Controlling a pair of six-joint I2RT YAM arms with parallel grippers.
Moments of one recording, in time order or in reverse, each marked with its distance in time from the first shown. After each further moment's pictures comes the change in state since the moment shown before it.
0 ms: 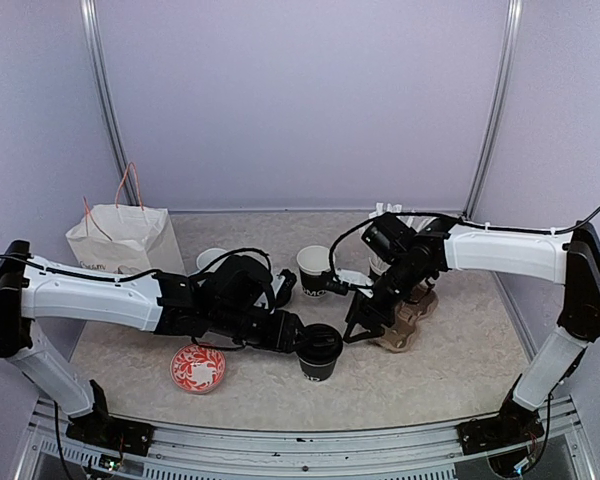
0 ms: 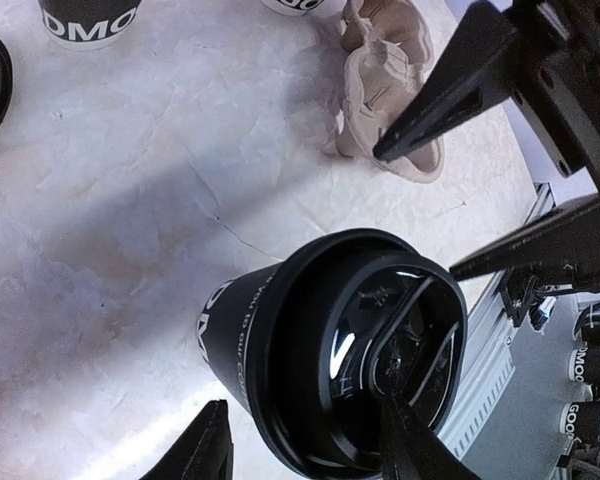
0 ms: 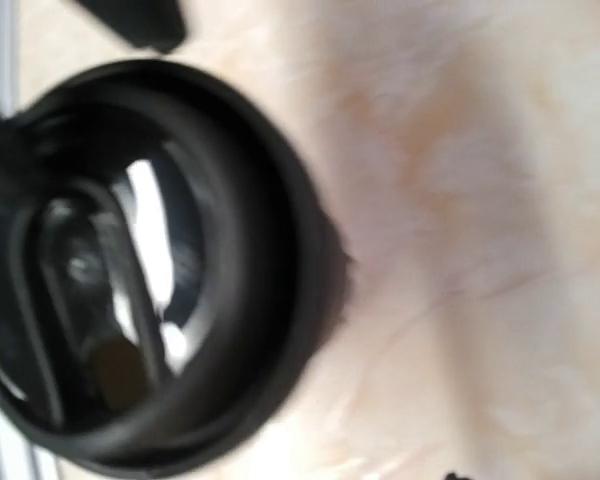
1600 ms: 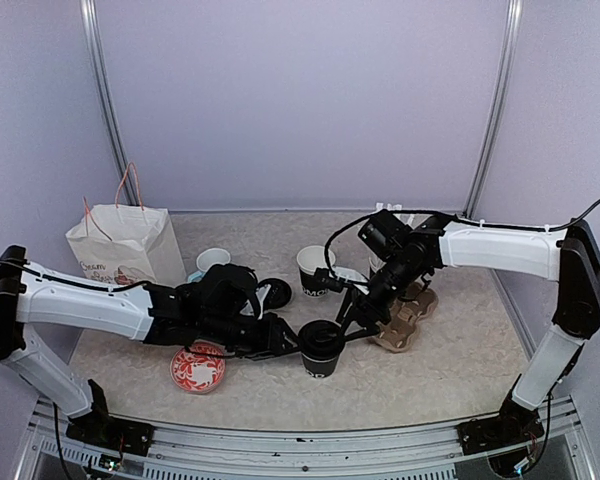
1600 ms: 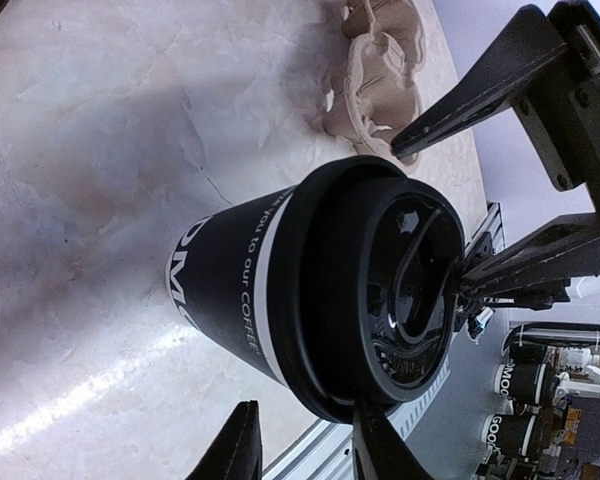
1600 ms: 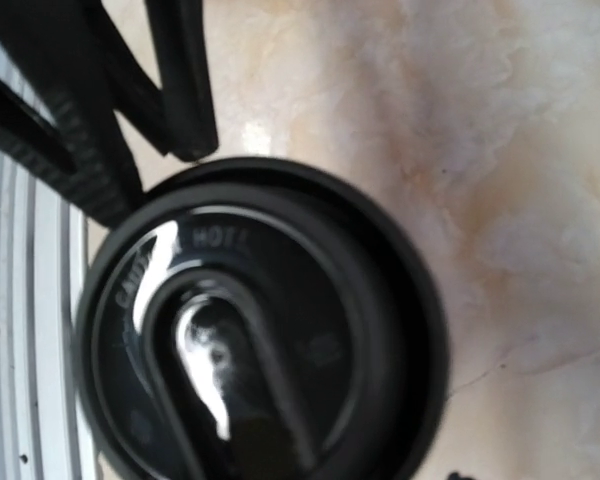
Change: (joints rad) left arm 0.027 -0.058 -0.140 0.135 0.114 -0.212; right arm -0.004 0.032 0.048 0.004 -0.107 -0.047
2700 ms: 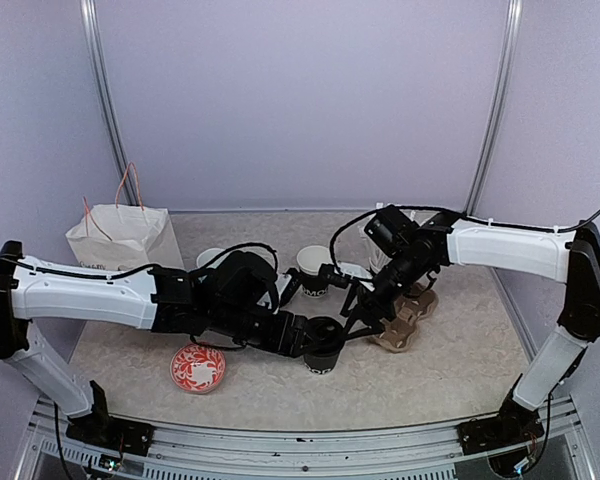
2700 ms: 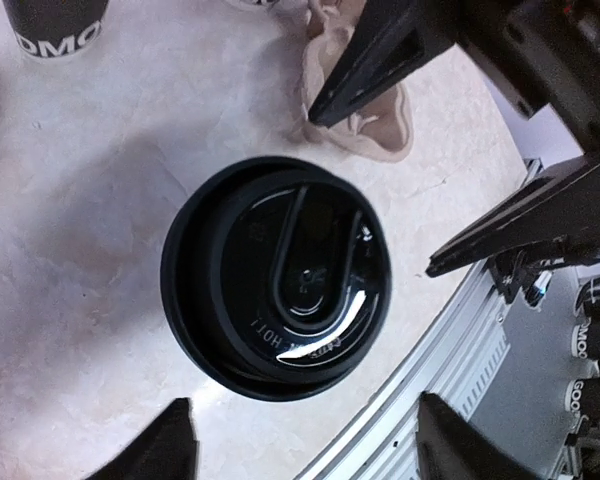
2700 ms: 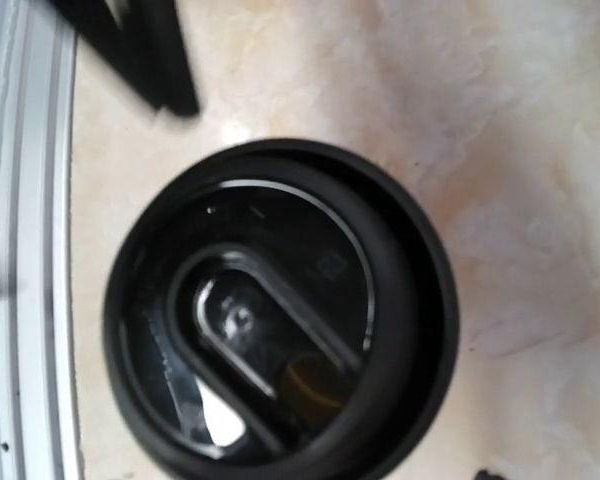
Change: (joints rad) left arm -0.073 0.042 0.204 -0.243 -0.120 0.243; right arm -0.008 -0.031 -0.010 -0.006 0.023 -0.026
